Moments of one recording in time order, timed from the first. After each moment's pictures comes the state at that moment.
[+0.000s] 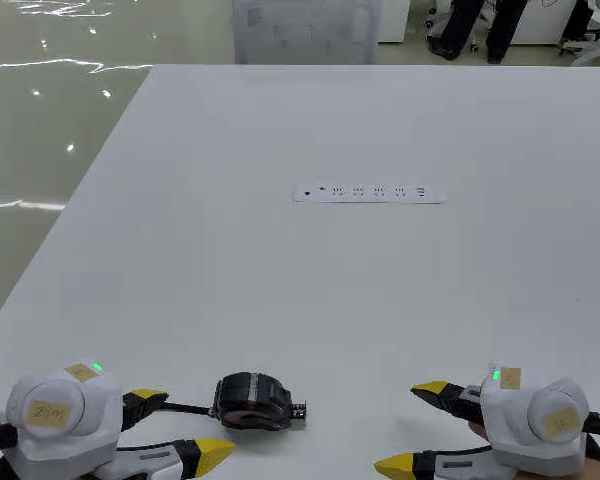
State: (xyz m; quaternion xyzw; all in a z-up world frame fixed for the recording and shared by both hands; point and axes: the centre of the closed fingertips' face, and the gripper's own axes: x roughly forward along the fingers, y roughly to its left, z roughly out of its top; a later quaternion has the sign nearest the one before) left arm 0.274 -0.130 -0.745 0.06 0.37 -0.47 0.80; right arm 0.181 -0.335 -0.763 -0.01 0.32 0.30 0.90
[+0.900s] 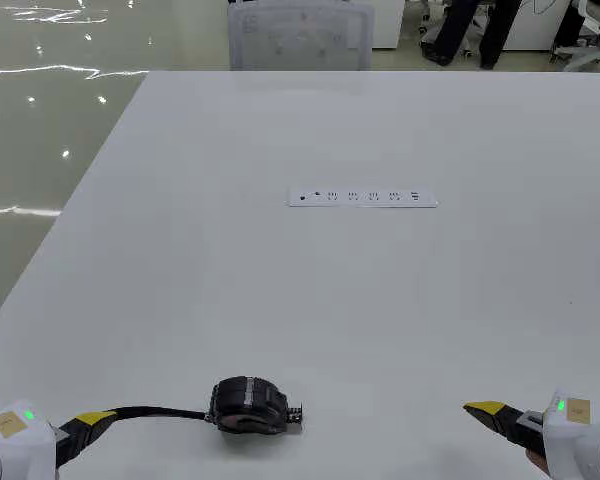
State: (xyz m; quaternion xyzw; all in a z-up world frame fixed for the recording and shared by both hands) left arm 0.261 -0.088 -0.734 0.08 0.34 -0.48 0.81; right arm 0.137 -0.366 -0.752 0.00 0.33 0.26 0.91
